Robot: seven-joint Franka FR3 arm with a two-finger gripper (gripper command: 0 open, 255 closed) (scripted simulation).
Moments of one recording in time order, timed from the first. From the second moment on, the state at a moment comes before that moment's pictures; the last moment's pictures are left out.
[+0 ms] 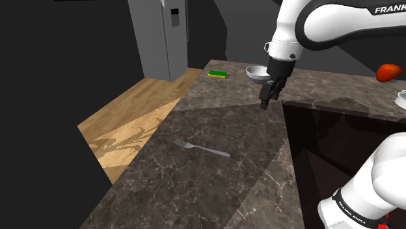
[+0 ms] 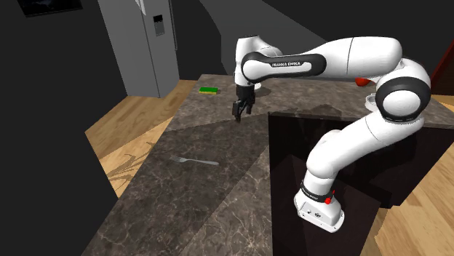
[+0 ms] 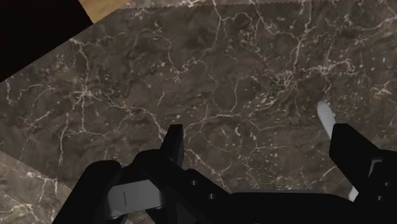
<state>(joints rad) 0.07 -0.58 0.12 -2.37 0.11 1.77 -0.02</state>
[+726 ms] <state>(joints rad) 0.12 -0.25 0.25 -2.26 0.10 2.04 0.06</state>
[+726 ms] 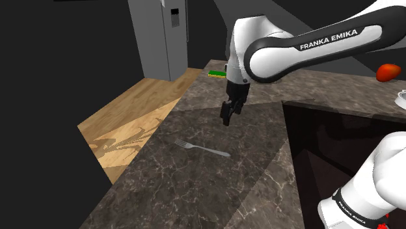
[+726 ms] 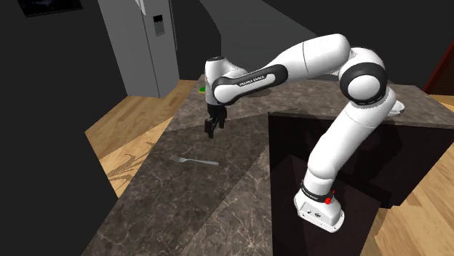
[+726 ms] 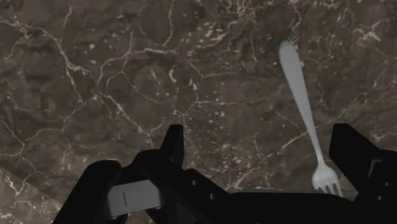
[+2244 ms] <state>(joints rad) 0.23 0.30 0.34 -1.97 -0.12 2.29 0.25</state>
